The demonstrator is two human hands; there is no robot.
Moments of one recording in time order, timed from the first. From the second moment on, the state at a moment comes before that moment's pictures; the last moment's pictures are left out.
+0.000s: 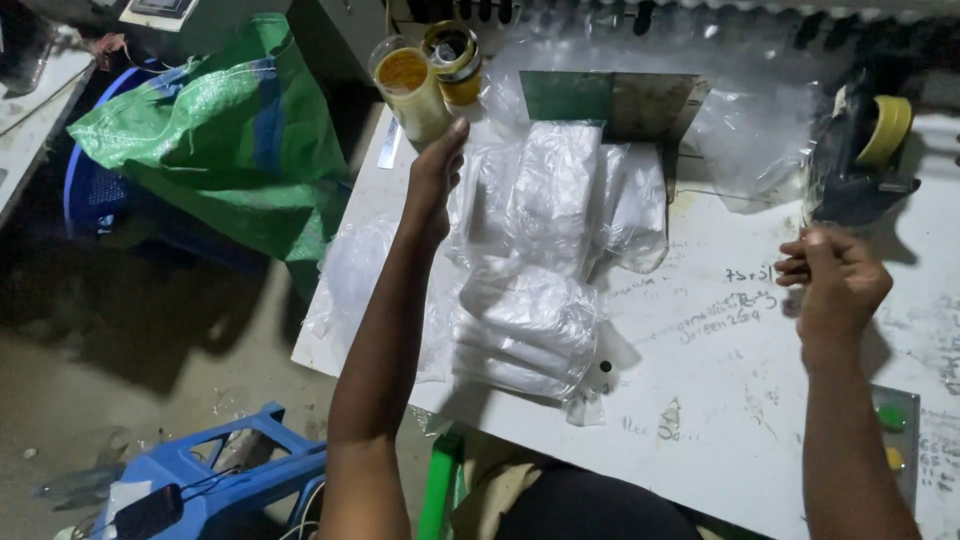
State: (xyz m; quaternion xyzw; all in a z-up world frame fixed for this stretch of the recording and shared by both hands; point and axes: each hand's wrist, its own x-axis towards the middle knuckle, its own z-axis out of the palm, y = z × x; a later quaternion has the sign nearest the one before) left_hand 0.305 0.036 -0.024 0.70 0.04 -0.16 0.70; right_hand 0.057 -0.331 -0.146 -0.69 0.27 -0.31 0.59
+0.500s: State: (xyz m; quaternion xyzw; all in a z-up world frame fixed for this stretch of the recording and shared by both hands) left_hand 0.466 -0.060 -0.086 0.47 0.29 -0.21 0.81; right_hand 0.059 -0.326 -0.183 -0.69 0.36 -0.27 0.56
